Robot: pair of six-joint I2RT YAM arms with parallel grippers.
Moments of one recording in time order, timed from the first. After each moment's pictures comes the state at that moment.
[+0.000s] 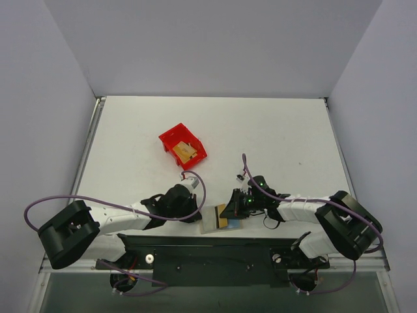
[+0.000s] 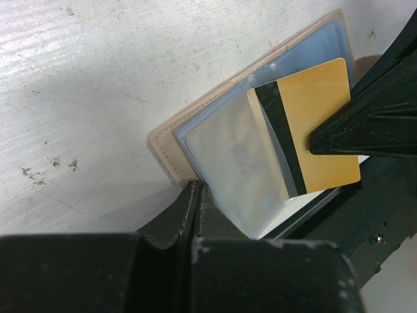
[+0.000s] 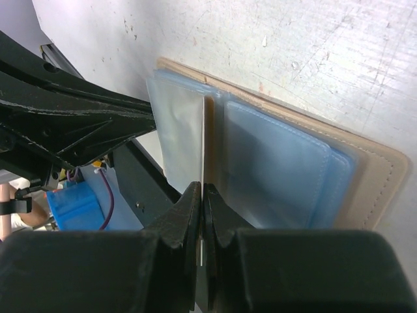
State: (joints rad) left arm -0.94 1.29 0.41 0.09 0.04 -0.74; right arm 0.68 1.39 0.31 0.33 -0.52 0.90
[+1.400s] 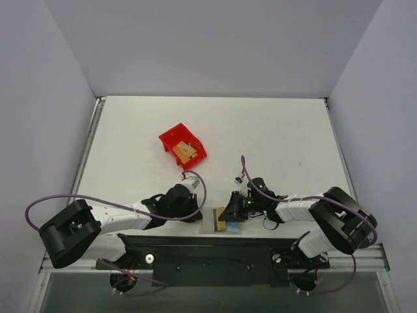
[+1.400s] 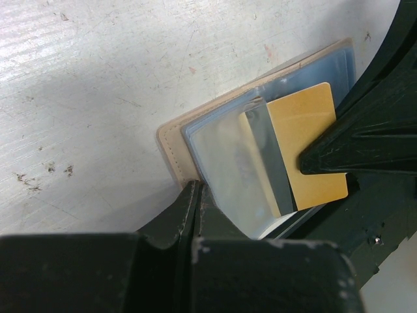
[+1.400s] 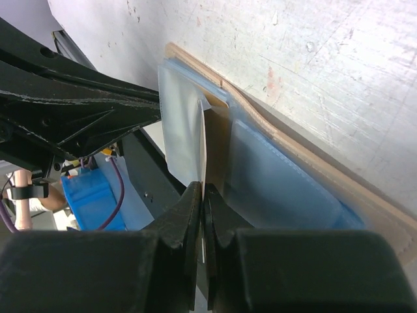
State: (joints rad) left arm -0.94 1.30 0.41 0.12 0.04 -0.74; right arm 0.69 1.44 0.28 0.41 -0.58 0.94
